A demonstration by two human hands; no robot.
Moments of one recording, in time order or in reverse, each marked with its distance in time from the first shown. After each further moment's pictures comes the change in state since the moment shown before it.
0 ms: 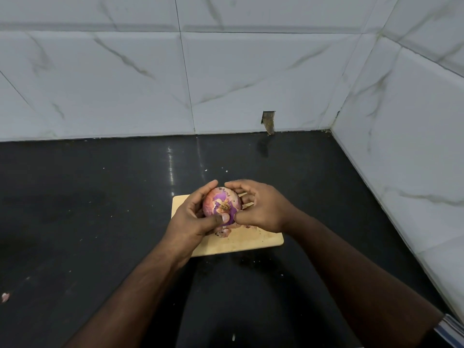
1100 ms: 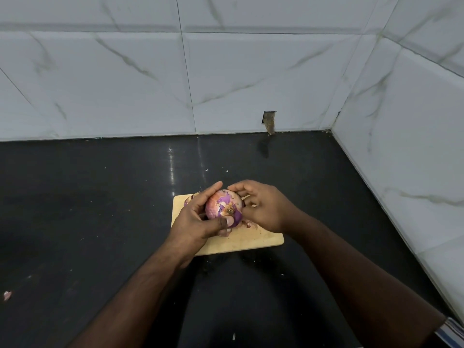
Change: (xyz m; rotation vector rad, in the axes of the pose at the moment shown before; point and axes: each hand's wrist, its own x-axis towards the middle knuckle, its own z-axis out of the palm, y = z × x) left_hand -0.001 -0.006 0.003 0.049 -0.015 0.020; right_hand -0.003 0.000 -0.001 -0.116 0.032 -0.016
